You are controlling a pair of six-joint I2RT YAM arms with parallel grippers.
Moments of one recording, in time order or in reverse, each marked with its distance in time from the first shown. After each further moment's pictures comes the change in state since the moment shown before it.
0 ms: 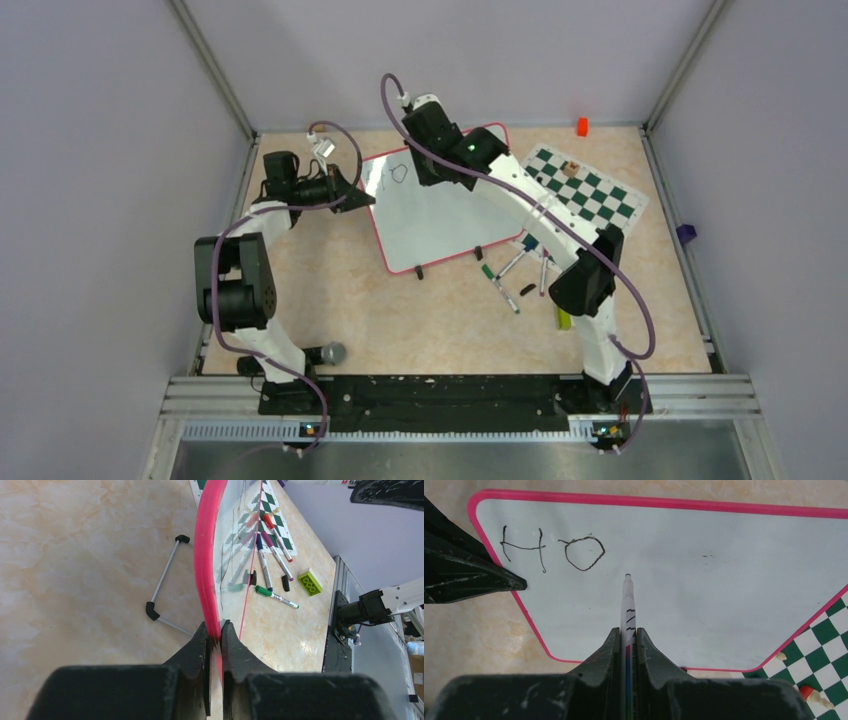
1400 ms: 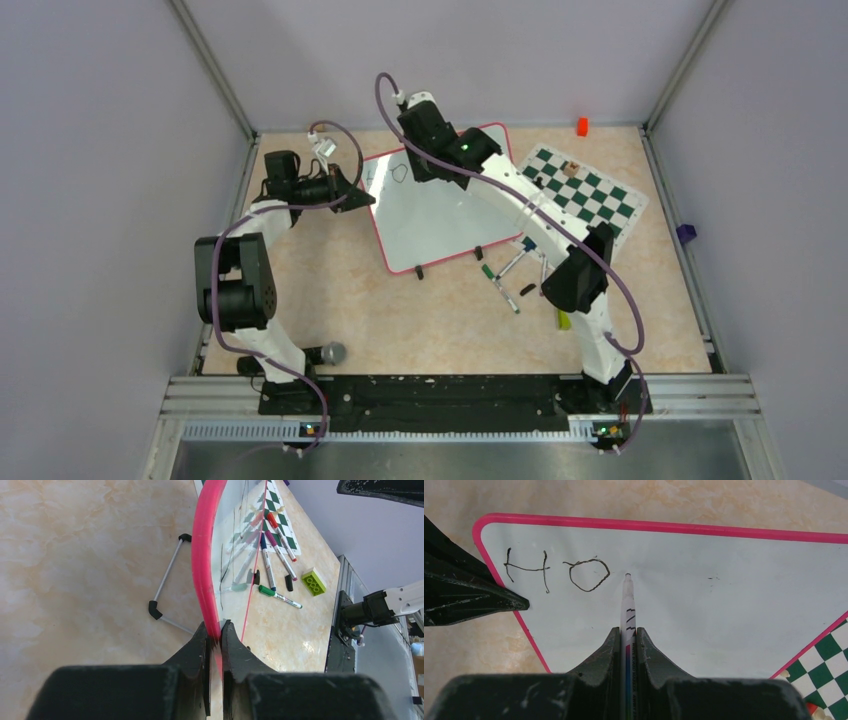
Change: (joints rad) left arm -0.008 0.000 0.010 -0.029 -0.021 0.017; right arm -0.006 0.057 0.041 0.023 0.012 -0.020
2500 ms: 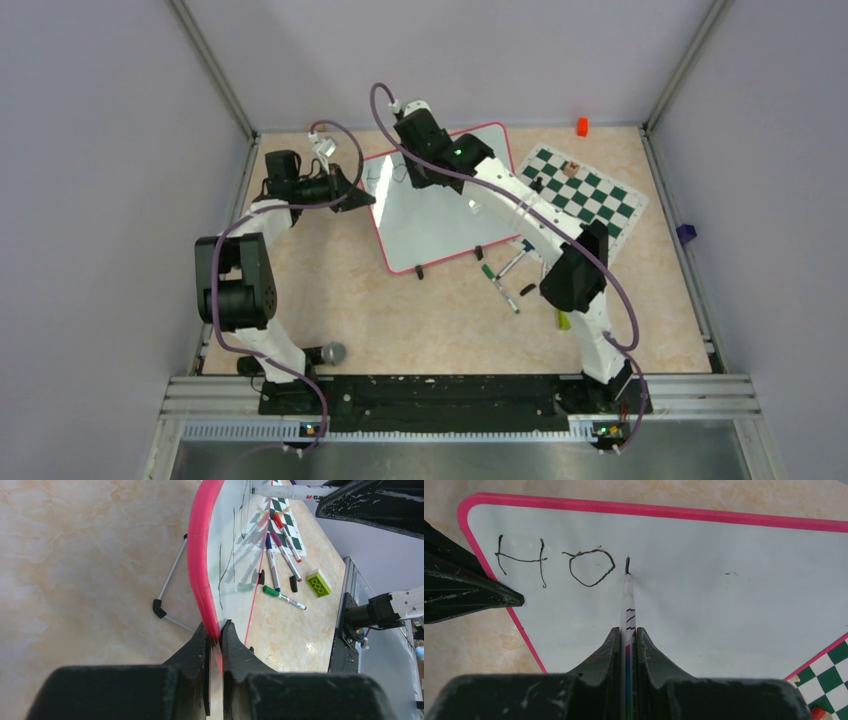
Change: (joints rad) left arm -0.003 0.000 0.004 -0.014 -0.026 0.006; right arm -0.002 0.022 -0.045 0.046 -0.011 -0.007
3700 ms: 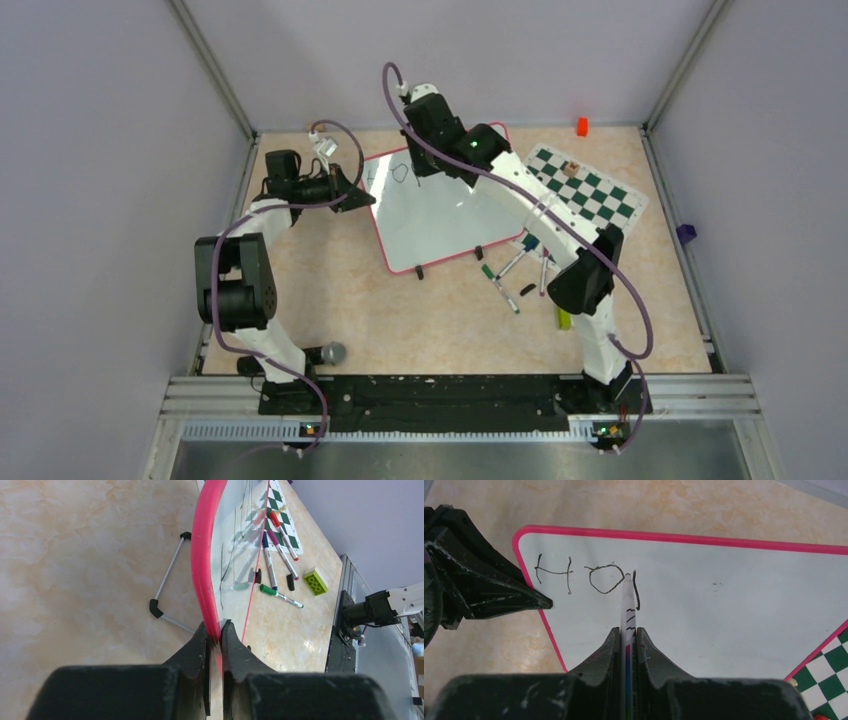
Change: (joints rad) left arm -0.002 0.000 0.008 -0.019 0.011 0.008; right arm -0.004 -0.063 0.031 -0.021 -0.045 0.010
